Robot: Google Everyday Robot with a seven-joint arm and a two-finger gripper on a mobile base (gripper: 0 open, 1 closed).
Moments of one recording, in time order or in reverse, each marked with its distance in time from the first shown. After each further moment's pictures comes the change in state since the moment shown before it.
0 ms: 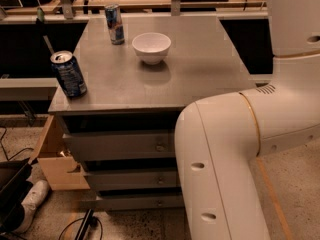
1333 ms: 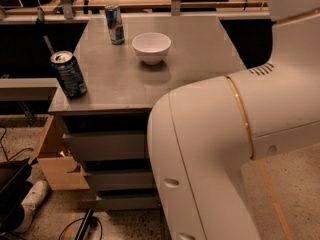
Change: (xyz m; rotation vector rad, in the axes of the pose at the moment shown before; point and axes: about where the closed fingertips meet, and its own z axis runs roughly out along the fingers) arm -0.020 -0.031 -0.083 0.101 0.240 -0.122
